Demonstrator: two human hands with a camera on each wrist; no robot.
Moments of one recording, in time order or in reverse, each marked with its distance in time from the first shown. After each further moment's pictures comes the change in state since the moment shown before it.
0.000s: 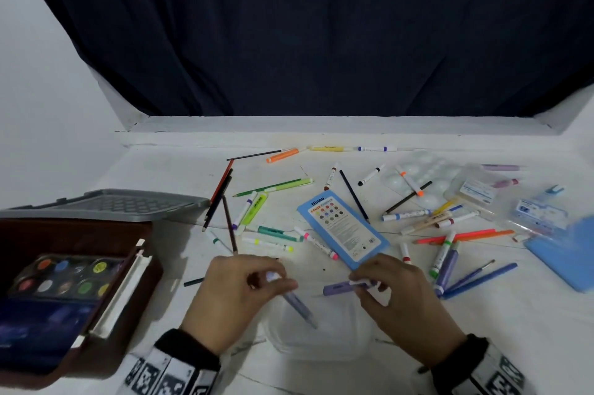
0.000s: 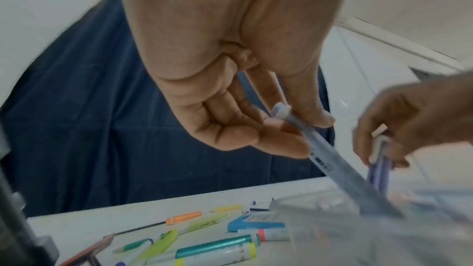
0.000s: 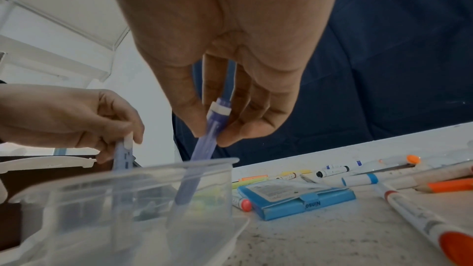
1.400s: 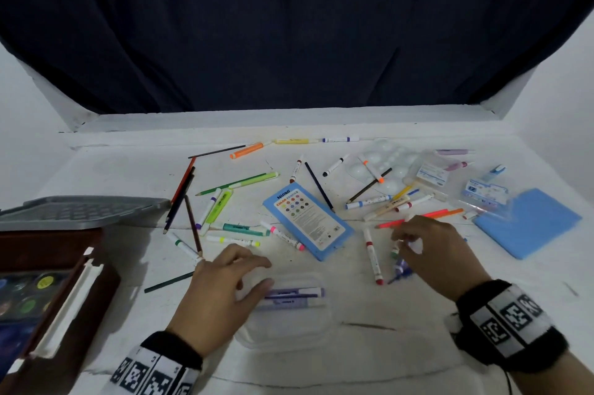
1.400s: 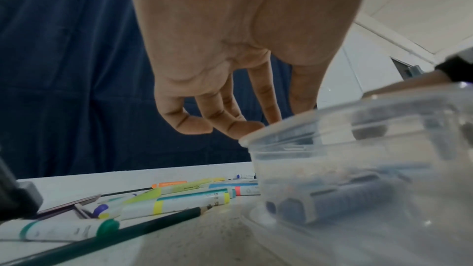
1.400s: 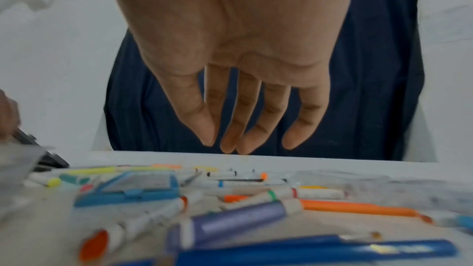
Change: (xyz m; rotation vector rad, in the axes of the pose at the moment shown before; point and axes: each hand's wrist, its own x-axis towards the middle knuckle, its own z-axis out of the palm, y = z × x) left_hand 0.004 -0.033 0.039 0.308 -0.110 0.084; right_hand -0.009 0.080 -0.069 -0.277 0.163 0.214
